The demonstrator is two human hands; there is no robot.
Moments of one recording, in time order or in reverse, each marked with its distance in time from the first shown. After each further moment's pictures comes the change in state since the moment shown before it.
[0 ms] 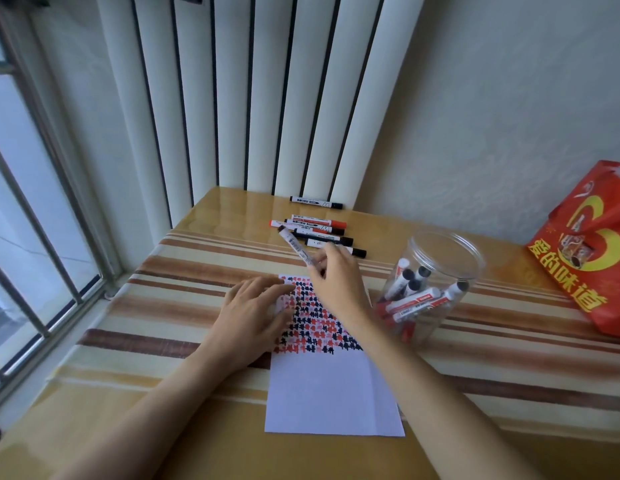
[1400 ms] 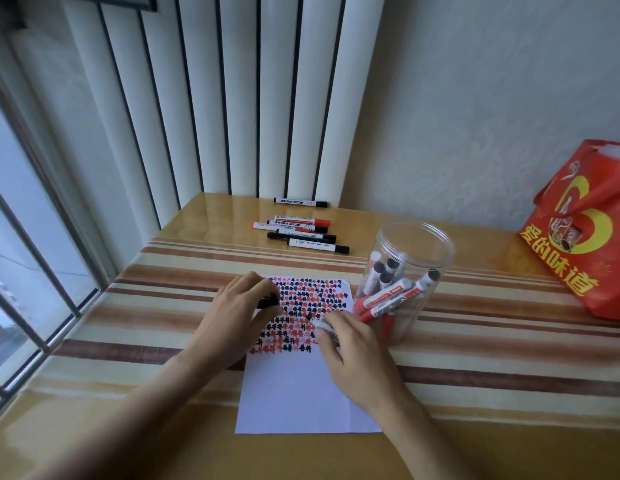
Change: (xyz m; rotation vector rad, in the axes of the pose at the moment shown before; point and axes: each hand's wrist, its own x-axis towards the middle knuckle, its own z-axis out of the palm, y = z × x) left_hand 0.014 0.023 0.002 0.042 0.062 0.099; right_hand -0.118 0.036 -0.048 0.048 -0.140 -0.108
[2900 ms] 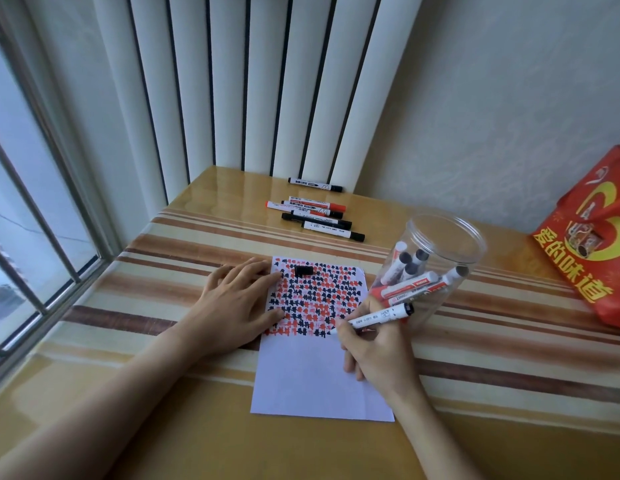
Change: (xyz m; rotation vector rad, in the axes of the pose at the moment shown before) left_hand -0.023 -0.042 0.002 0.189 -0.287 -0.086; right_hand -0.007 0.009 0.014 0.662 0.085 0.340
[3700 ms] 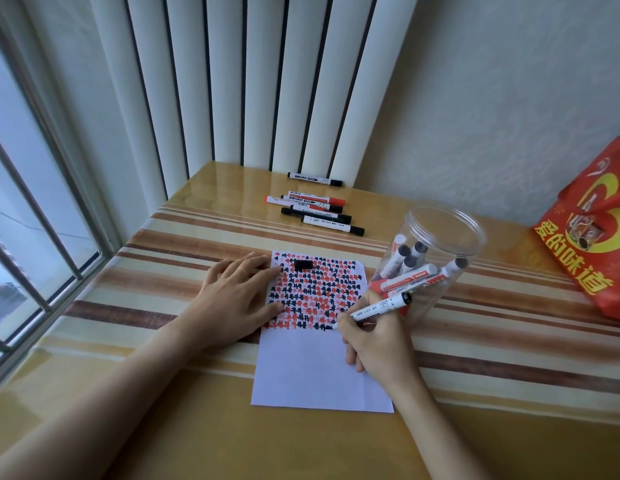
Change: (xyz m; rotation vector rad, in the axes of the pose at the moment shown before) left_hand 0.001 -0.001 0.000 -0.010 -0.016 -0.015; right_hand 0.003 0.002 -0.001 -0.030 0.014 0.041
